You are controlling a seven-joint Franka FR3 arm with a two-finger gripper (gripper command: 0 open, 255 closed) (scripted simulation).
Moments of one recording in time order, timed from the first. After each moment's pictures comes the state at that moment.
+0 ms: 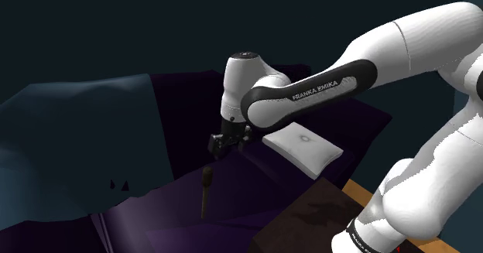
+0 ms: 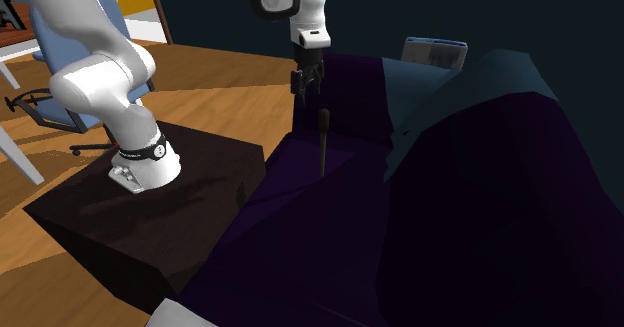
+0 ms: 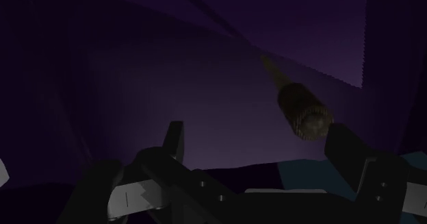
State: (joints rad) arm 0.13 -0.09 0.40 -2.29 -0.02 2.20 0.66
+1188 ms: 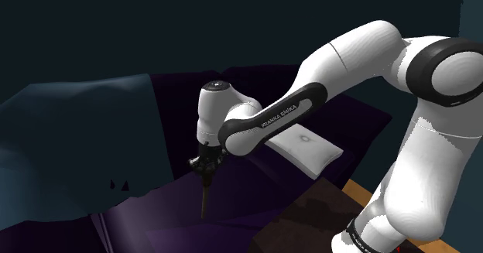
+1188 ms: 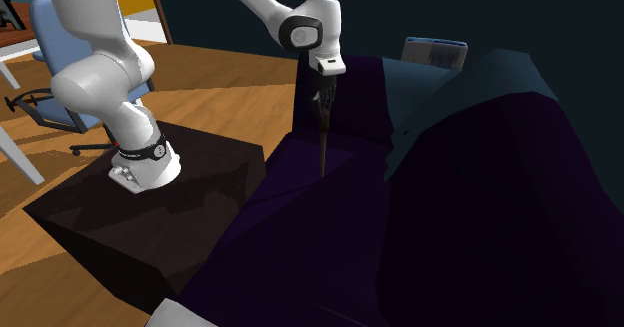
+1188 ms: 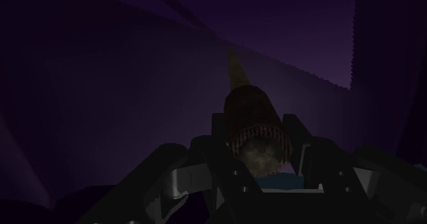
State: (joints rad) arm 0.18 0.21 0.42 -2.18 -0.18 2.37 0.84
